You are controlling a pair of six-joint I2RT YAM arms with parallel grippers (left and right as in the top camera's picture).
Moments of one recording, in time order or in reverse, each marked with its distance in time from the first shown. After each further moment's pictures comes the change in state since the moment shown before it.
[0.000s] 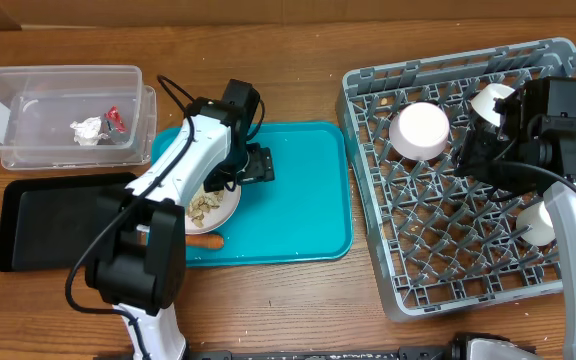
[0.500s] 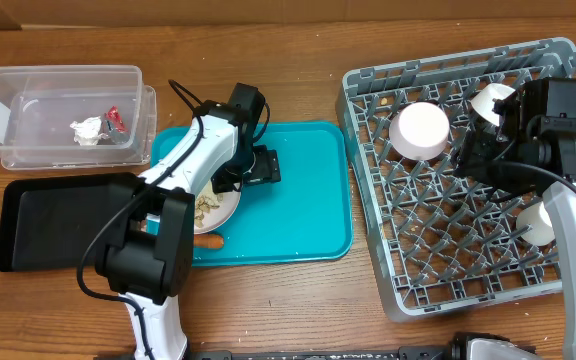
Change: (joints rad) left arm -0.014 0.061 0.000 0.056 0.046 0.005; right arm 0.000 0.000 -0.006 0.003 -0.001 0.000
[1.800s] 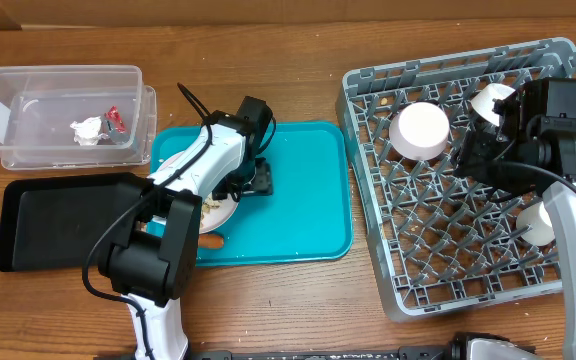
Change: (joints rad) left arm -0.029 -0.001 -0.068 0.006 -0.150 0.014; right arm 0.000 0.000 0.000 0.000 0.000 0.000
